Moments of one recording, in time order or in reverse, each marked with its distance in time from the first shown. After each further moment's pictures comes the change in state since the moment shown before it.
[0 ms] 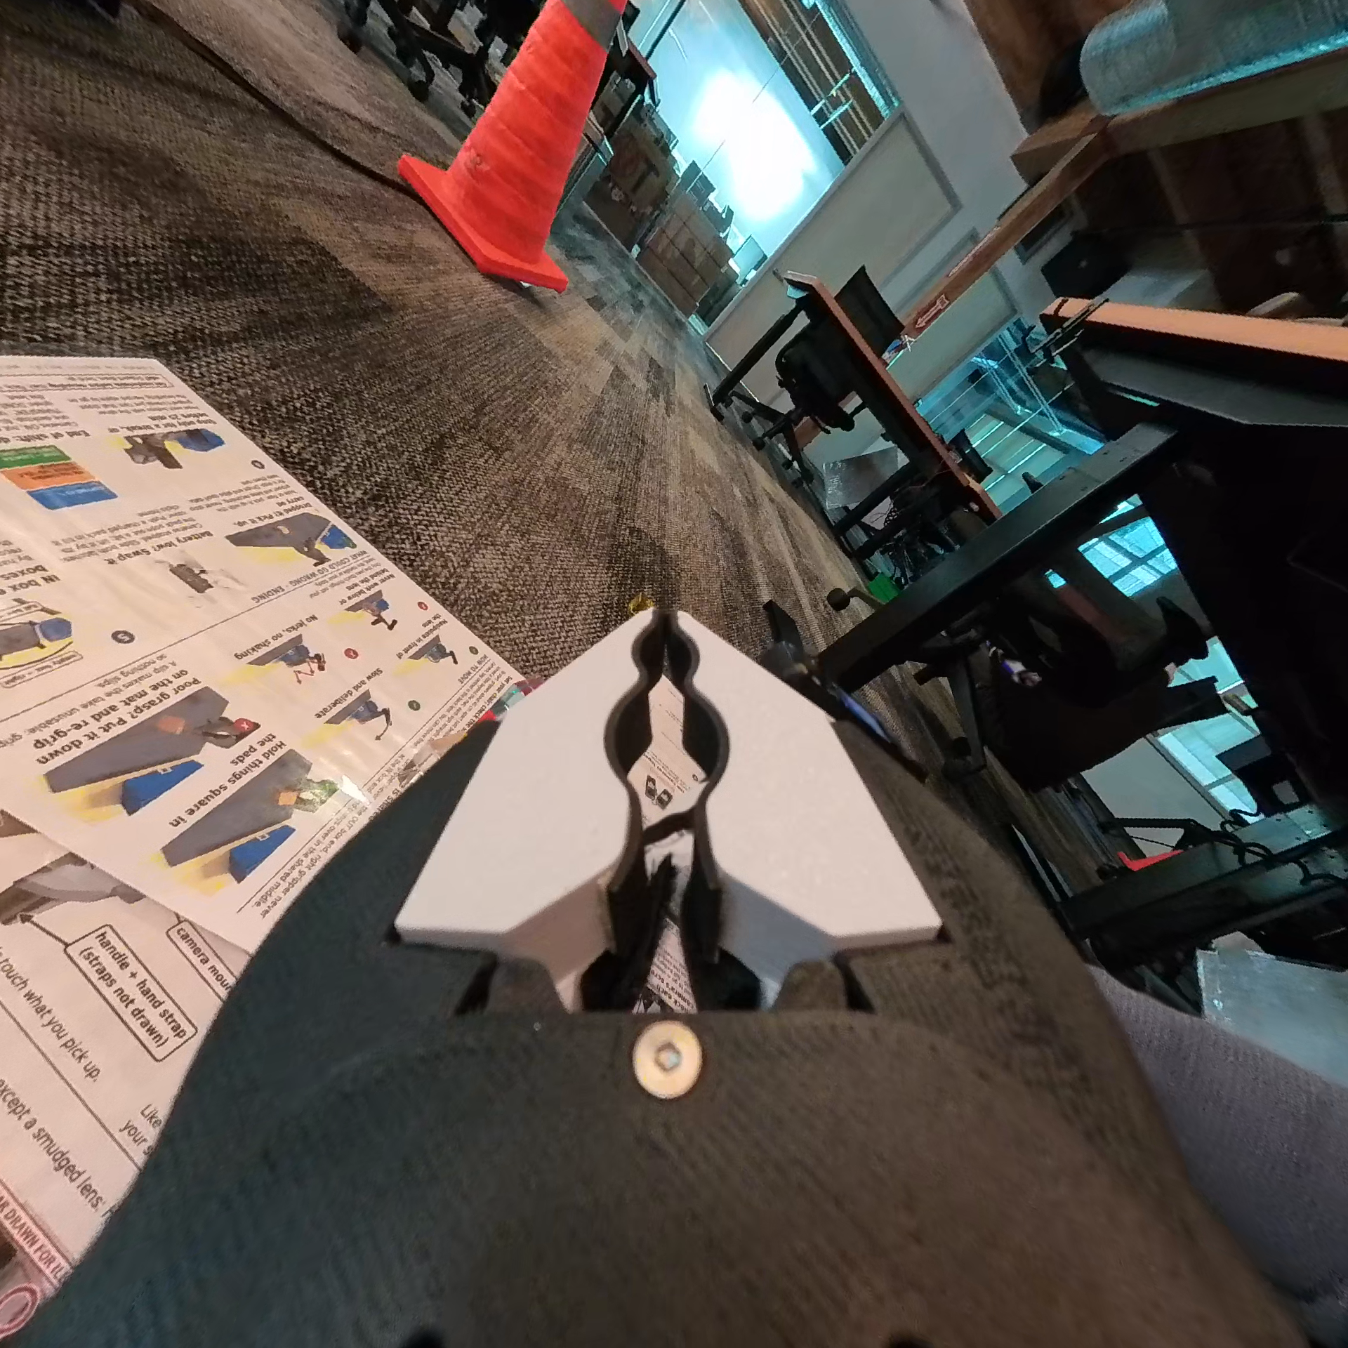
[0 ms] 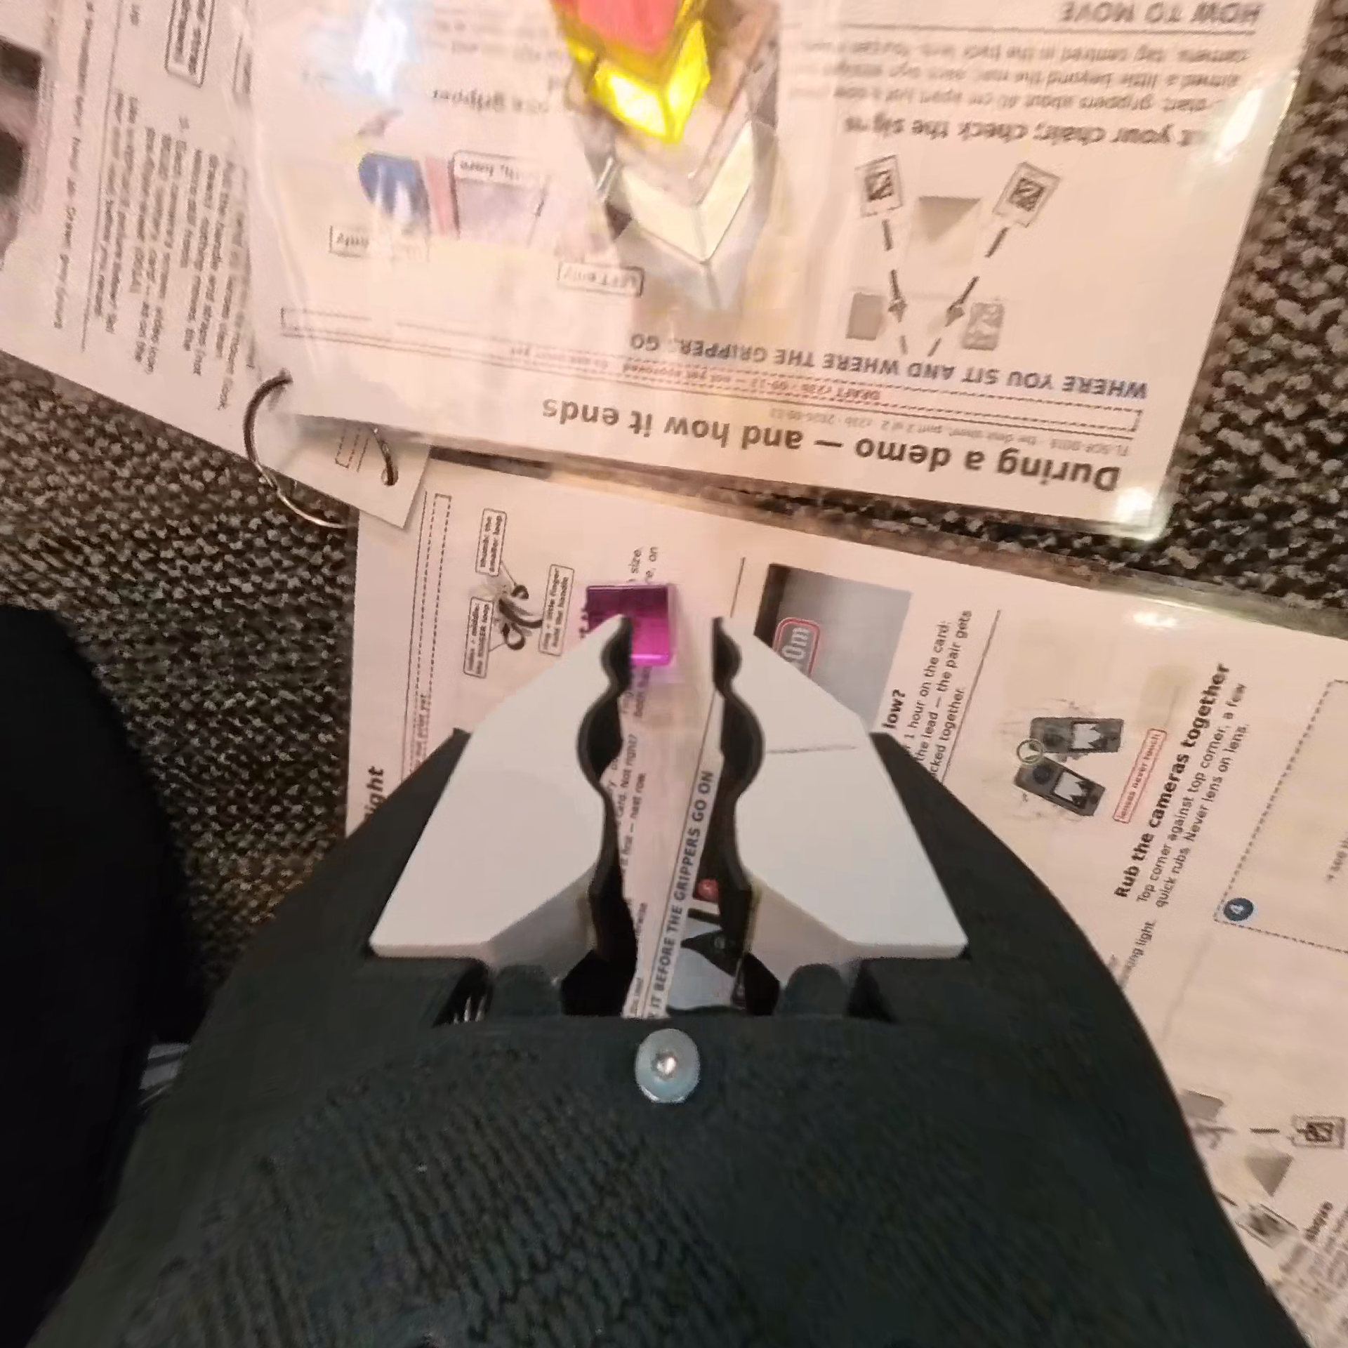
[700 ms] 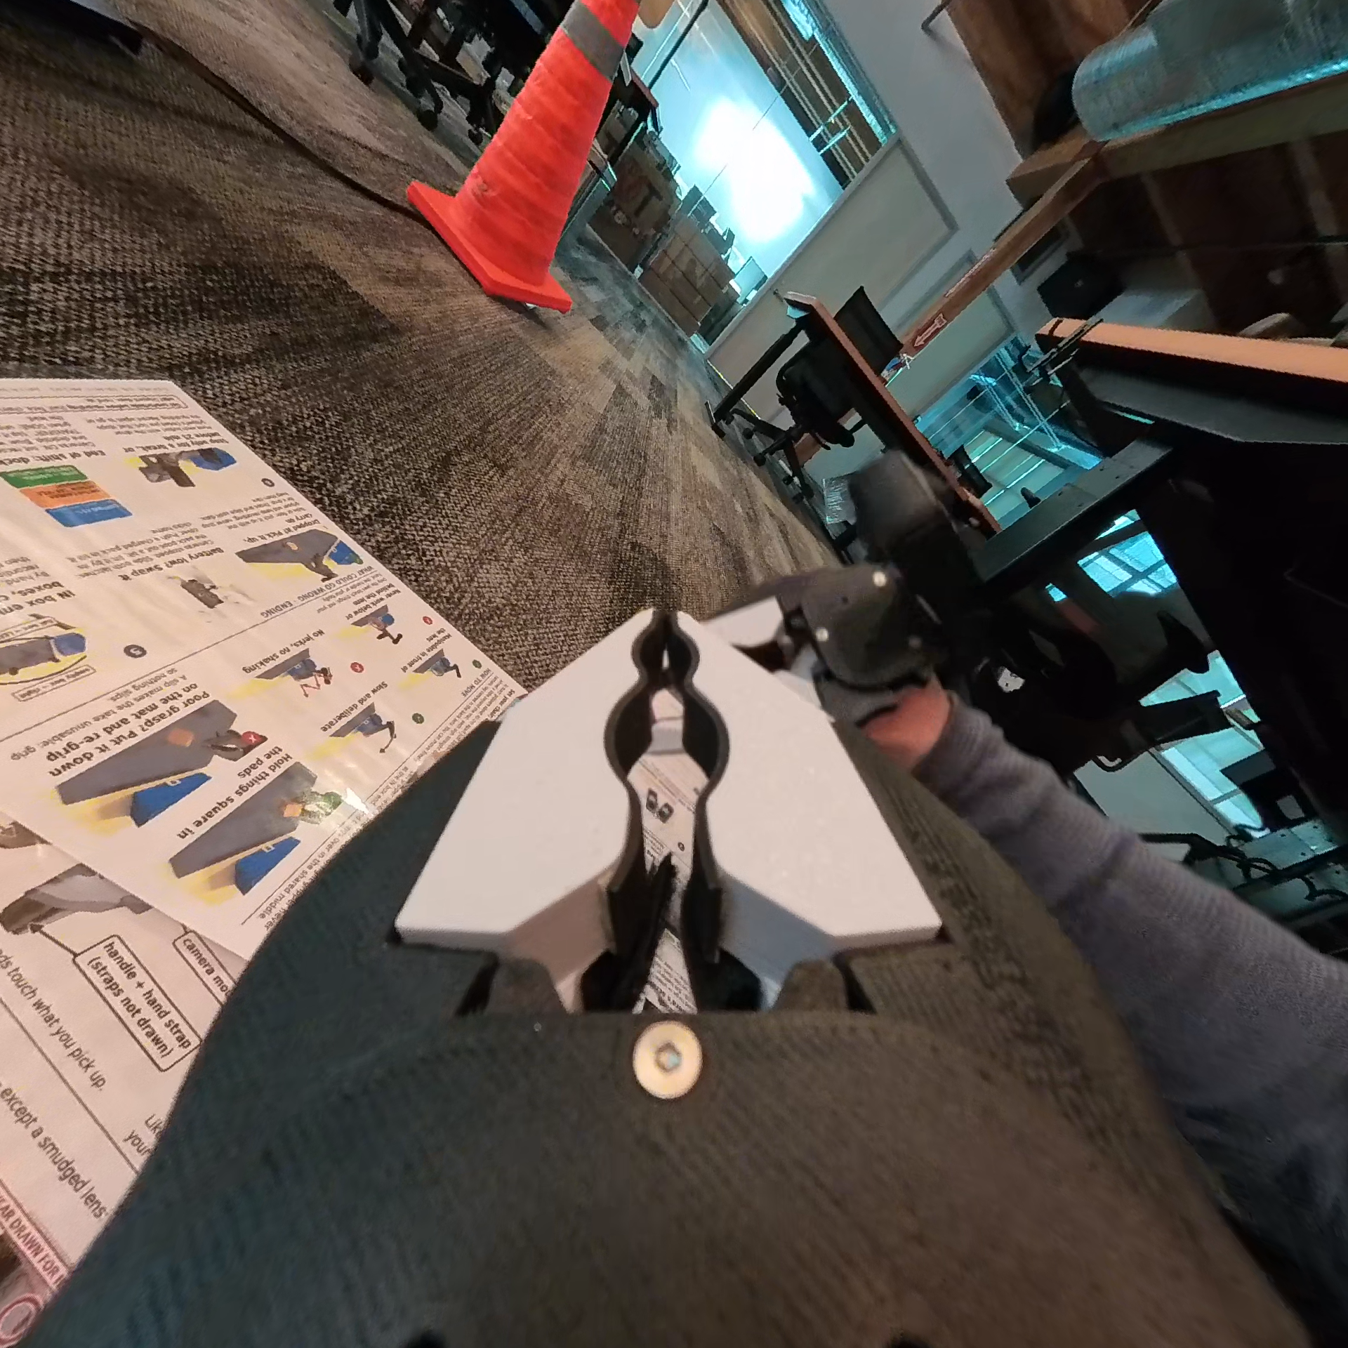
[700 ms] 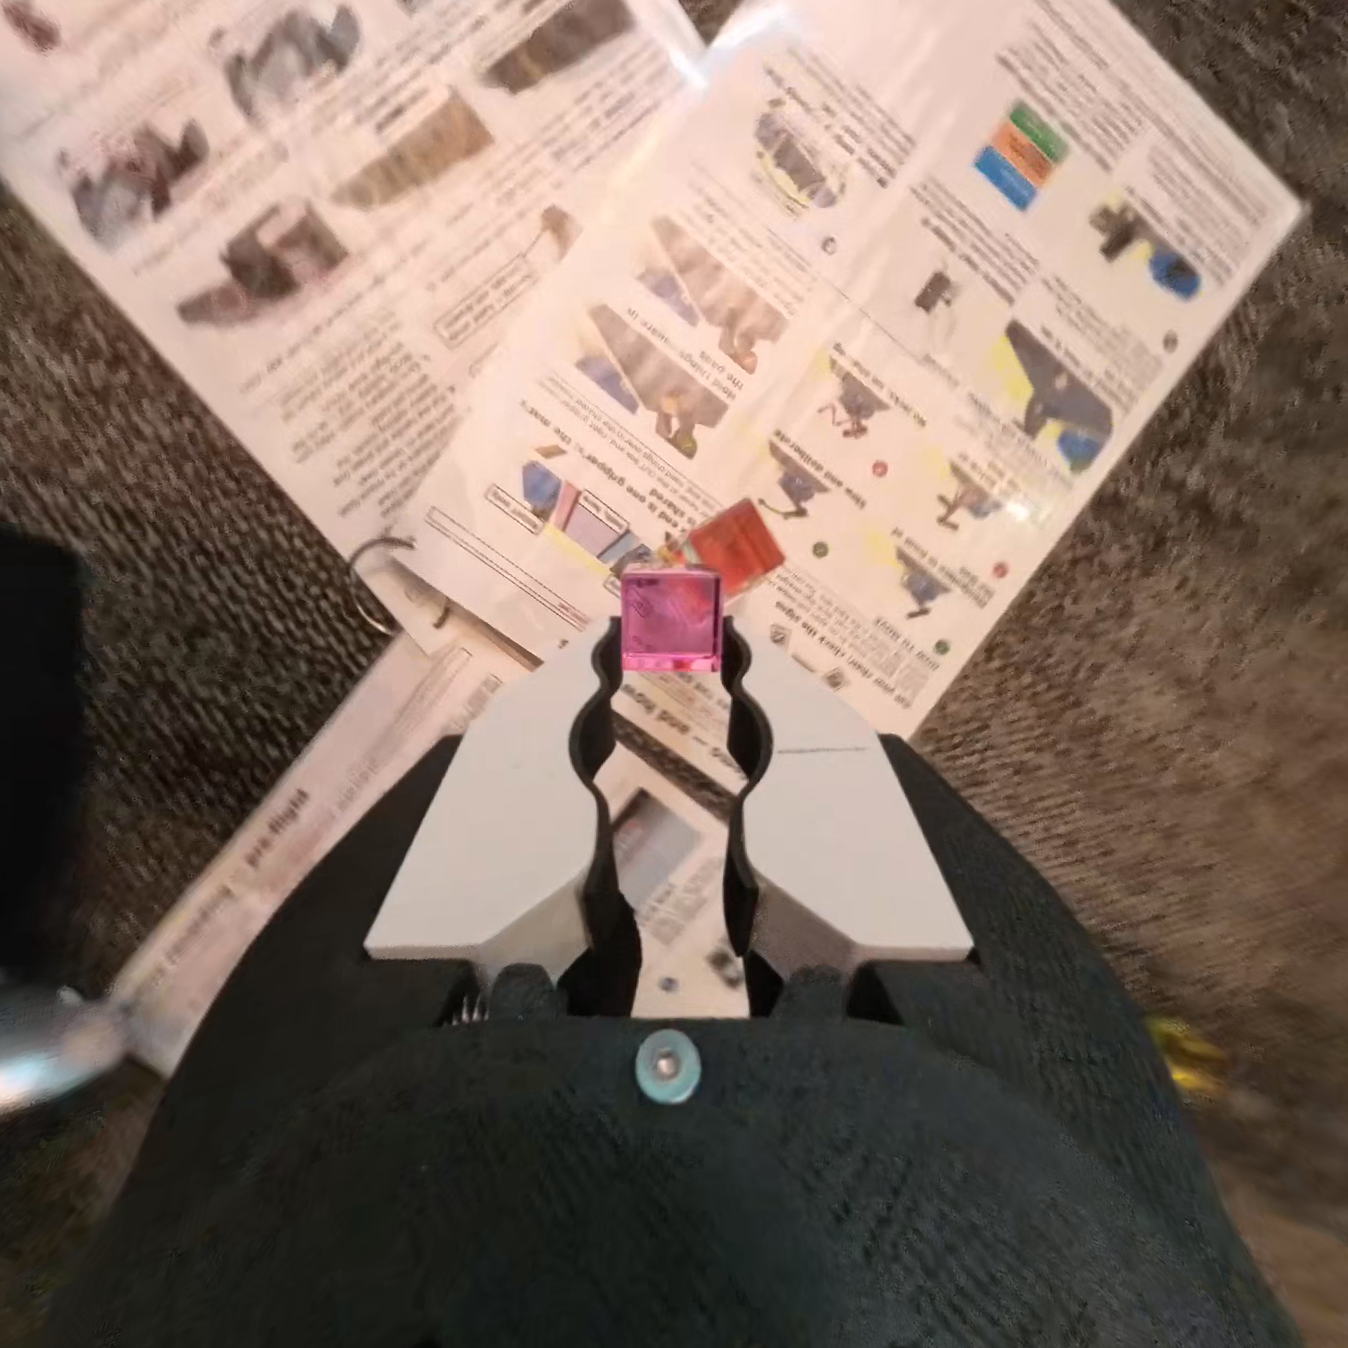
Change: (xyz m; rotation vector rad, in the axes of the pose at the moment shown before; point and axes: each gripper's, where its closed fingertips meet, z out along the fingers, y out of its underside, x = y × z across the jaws) left arm 0.000 -0.006 -0.002 0.024 -0.003 0.002; right arm -0.029 -0.128 -0.059 0.082 0.011 -0.567
